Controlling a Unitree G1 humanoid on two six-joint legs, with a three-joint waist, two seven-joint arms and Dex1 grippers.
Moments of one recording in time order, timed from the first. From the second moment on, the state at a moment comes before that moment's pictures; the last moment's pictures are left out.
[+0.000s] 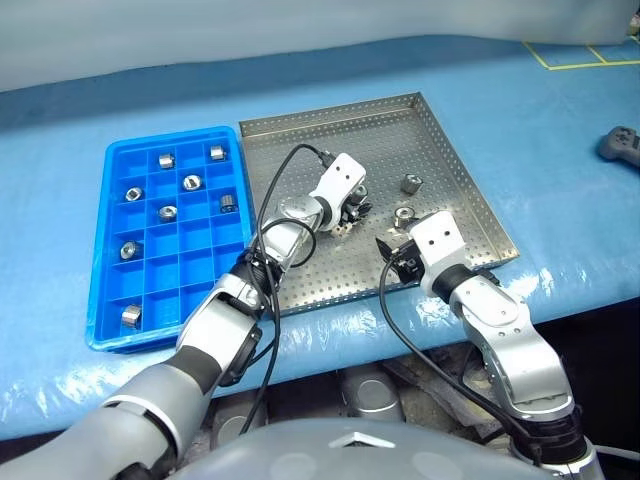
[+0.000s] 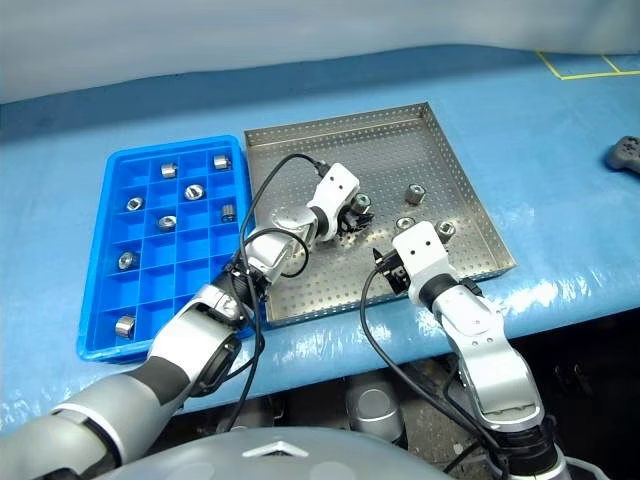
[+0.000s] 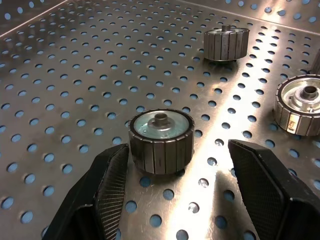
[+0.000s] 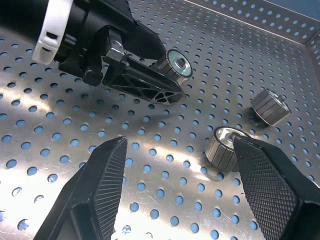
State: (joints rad) left arm -0.82 -0.07 -0.28 0.77 -0.03 0.32 -0.38; right arm 0.07 -0.41 0.12 -0.64 0.03 0.73 0.30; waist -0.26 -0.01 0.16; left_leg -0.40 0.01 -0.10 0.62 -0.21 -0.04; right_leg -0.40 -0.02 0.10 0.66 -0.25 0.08
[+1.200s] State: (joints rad) left arm -0.59 0.44 -0.03 -0.03 -0.25 0.76 -0.62; right arm 0.02 -0.39 0.18 -0.56 0.03 0.68 0.36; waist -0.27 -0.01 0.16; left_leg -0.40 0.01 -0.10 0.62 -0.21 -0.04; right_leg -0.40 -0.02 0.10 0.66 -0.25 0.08
